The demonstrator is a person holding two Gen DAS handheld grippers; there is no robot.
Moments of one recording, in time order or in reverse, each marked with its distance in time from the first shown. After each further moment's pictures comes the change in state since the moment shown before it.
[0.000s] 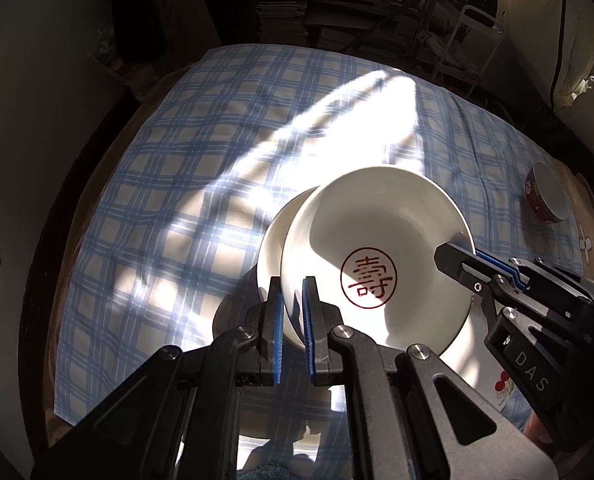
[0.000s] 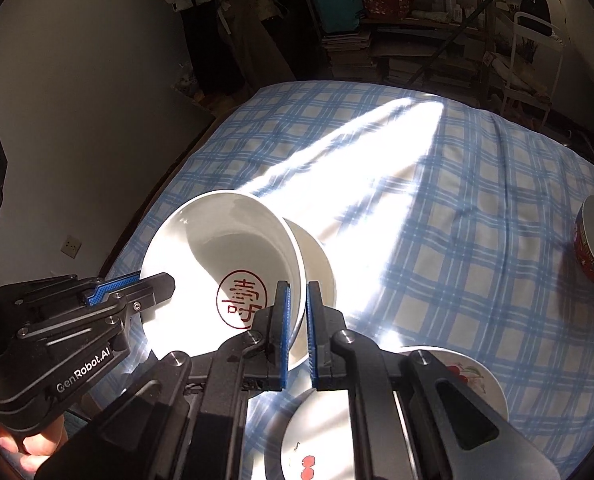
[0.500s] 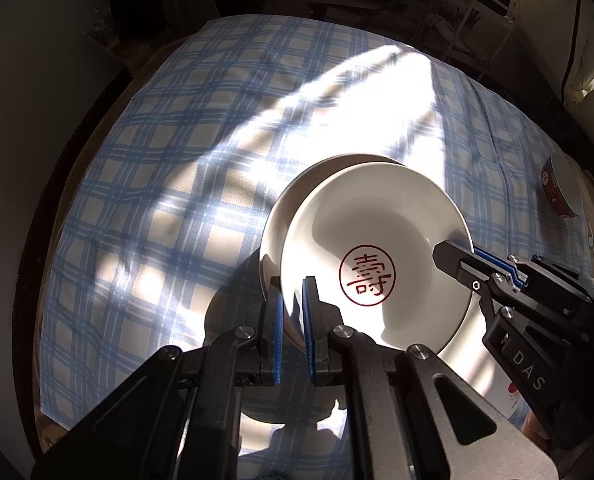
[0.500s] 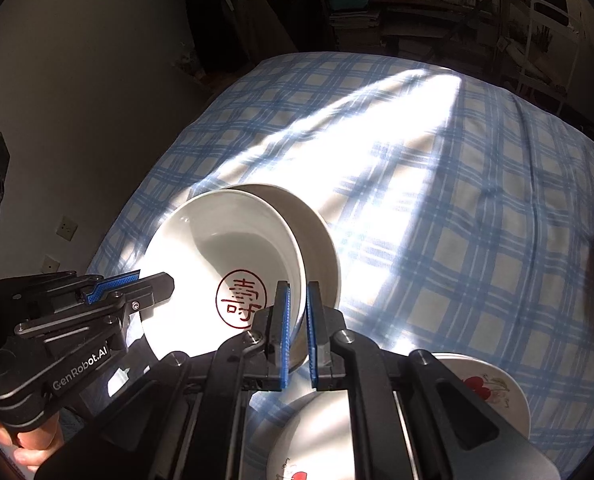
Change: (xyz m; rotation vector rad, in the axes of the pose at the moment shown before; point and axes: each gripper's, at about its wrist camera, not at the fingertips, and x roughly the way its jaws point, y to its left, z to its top) left arm 0.035 0.007 -0.002 -0.017 0.063 -0.012; right arm 0.035 -0.005 -0.004 -0.018 0.057 0.006
